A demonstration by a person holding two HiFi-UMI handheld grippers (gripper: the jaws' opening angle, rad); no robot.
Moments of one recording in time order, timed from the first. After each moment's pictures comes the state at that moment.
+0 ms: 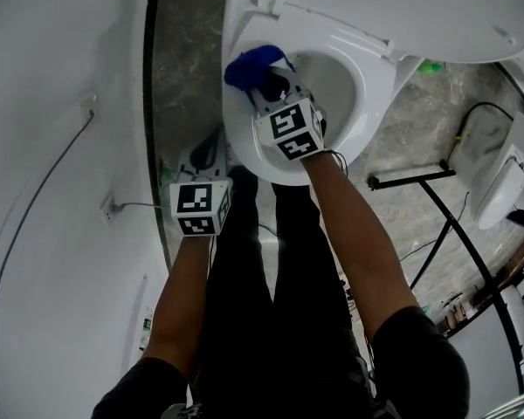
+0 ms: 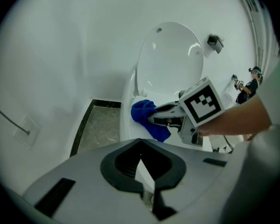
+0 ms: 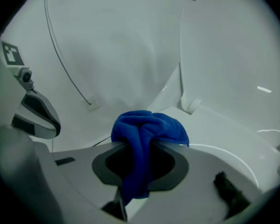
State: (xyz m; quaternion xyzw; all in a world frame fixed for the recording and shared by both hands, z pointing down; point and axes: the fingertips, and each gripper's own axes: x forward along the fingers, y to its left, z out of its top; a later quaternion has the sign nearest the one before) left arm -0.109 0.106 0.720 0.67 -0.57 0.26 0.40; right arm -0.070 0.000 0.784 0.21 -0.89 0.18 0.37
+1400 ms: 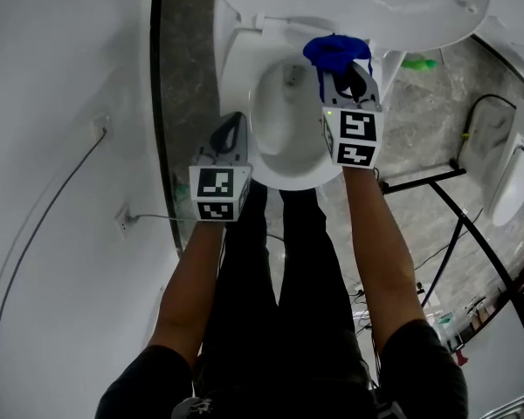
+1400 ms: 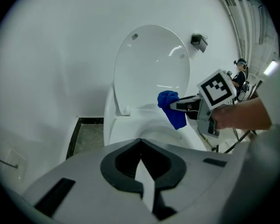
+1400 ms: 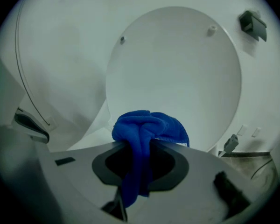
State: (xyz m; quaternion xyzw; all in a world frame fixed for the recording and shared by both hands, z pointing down) left arm -0.062 0.037 0.691 0.73 -0.54 0.26 0.33; right arm 0.088 -0.096 0.699 0.46 -0.81 0.16 0.32
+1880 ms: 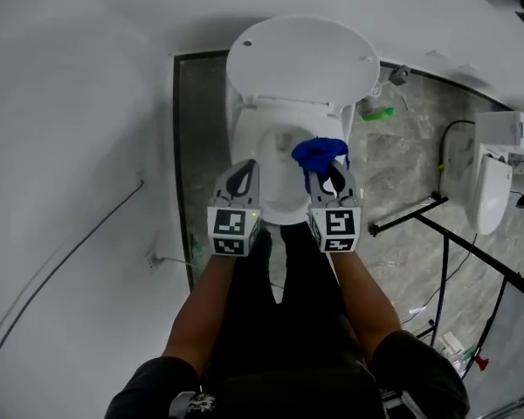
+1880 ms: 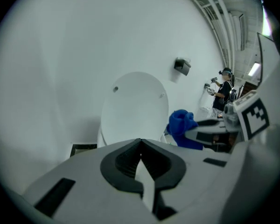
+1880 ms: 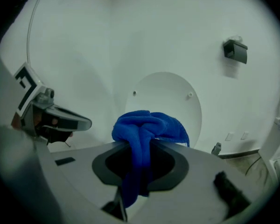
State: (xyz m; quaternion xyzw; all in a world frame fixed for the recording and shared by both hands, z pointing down) left arm -0.037 0.018 0.526 0.79 -0.53 0.20 0.25; right arm 0.095 -0.001 0.531 0.49 -0.83 0.16 0.24
